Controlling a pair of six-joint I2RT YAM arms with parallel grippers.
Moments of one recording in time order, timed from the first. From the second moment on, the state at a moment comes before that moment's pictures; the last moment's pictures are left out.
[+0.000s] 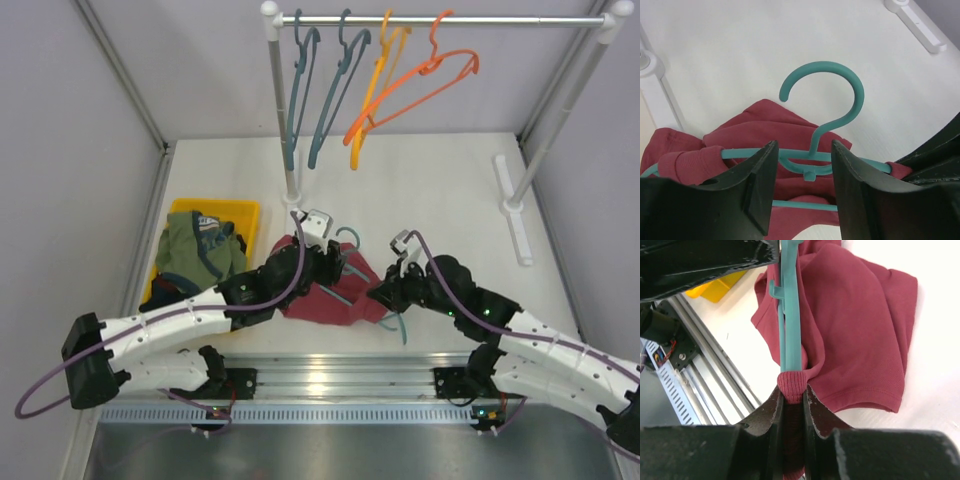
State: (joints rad) left arm -1.08 1.11 0.82 -0.04 -0.45 -0.37; right arm 0.88 0.77 0.54 -0.18 -0.11 0.33
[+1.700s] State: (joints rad) left arm -1.09 0.88 0.85 -0.19 -0.34 -0.26; right arm 0.13 1.08 1.60 -0.80 0.18 0.23
